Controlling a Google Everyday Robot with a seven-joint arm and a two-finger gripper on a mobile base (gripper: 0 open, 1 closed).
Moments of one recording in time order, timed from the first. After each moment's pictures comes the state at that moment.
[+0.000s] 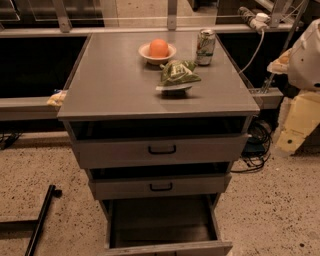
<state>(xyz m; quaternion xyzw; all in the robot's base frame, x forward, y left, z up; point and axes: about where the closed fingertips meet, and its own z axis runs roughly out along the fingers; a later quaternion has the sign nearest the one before) 0.438 -0.217 0.976 -0.60 0.78 -0.03 0.16</state>
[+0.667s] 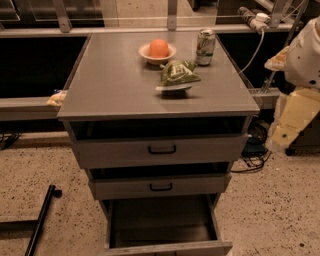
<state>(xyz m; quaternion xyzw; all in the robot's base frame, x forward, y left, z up) 0.453 -0.217 0.974 -0.60 0.78 -0.03 0.18</state>
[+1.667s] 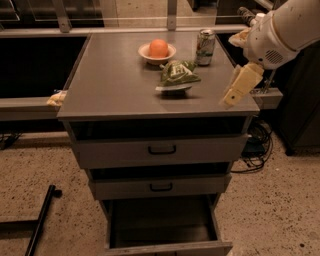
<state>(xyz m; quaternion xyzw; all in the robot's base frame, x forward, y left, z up) 0.580 -0.175 0.968 -0.60 0.73 0.02 0.33</state>
